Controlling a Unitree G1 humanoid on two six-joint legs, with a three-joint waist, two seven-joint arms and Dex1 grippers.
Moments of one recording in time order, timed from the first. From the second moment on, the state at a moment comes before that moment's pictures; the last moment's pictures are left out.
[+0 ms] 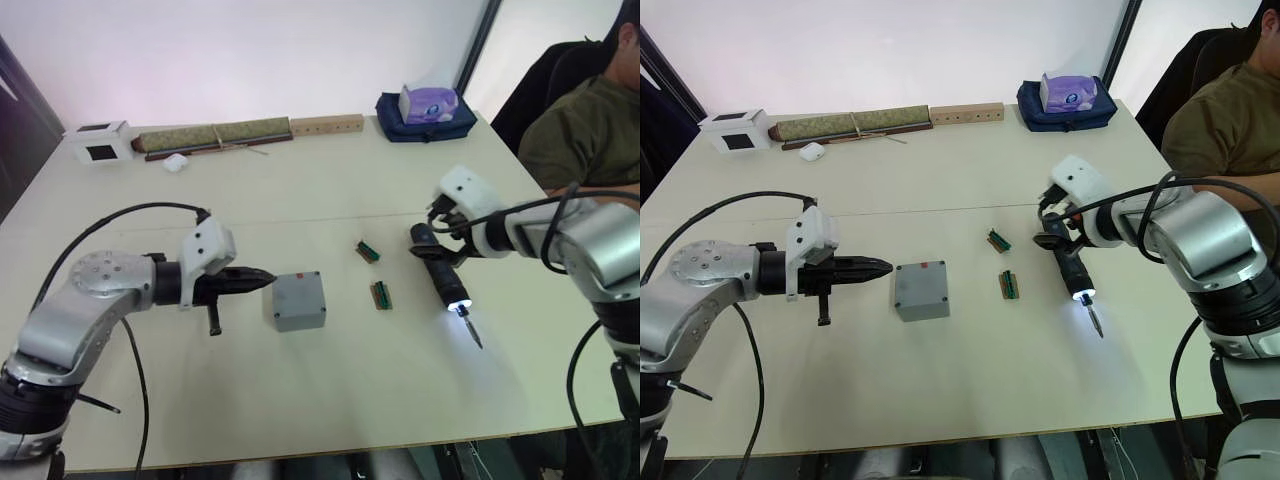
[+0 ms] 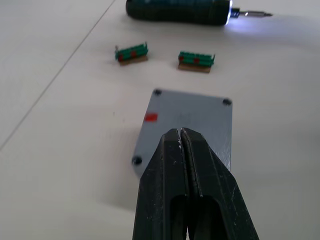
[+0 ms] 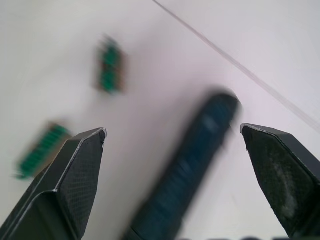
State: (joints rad) left arm -0.31 0.87 0.02 -0.38 -0.50 0.62 -1.02; right arm -0.81 -0.94 0.26 -0.28 0.50 1.17 0.65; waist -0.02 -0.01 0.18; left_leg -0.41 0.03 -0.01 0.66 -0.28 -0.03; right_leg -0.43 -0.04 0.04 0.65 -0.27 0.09
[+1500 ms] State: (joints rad) left arm -0.32 0.75 -0.14 -0.06 -0.24 0.38 -1.08; right arm -0.67 -0.70 0.39 -0.29 0.35 1.01 0.83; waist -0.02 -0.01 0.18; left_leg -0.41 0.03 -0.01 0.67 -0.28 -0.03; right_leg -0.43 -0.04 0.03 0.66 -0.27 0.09
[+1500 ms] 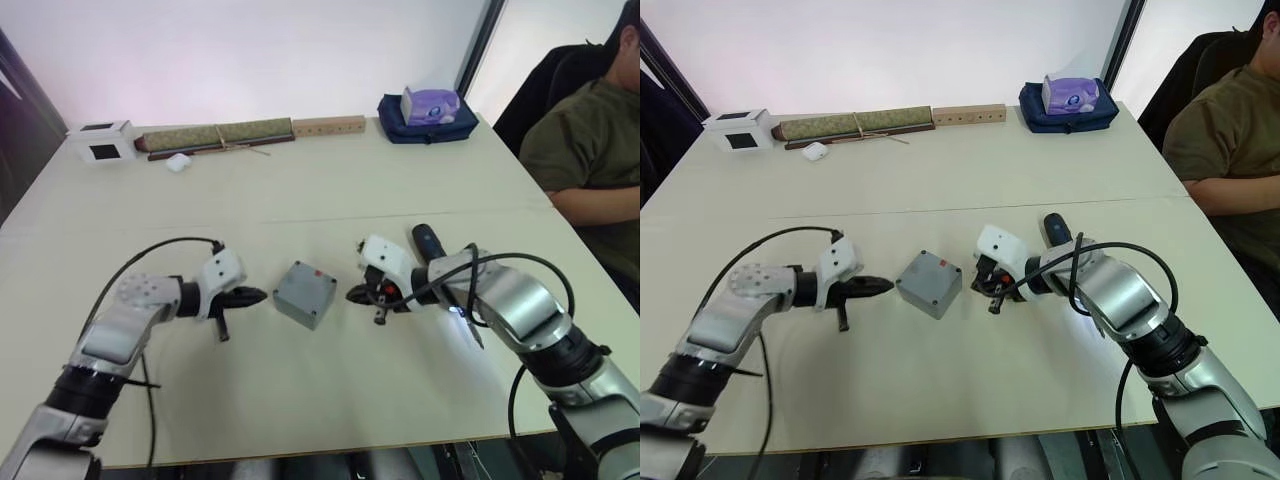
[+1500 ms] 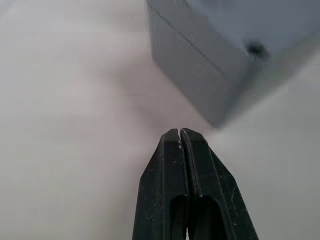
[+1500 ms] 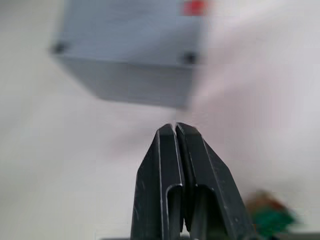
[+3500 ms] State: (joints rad) left arm -0.40 0.79 0.00 -0.37 -0.47 0.62 -1.02; right arm -0.66 -0.41 0.18 0.17 0.14 0.57 0.60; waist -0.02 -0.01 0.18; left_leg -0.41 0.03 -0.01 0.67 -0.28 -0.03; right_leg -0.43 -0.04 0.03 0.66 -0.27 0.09
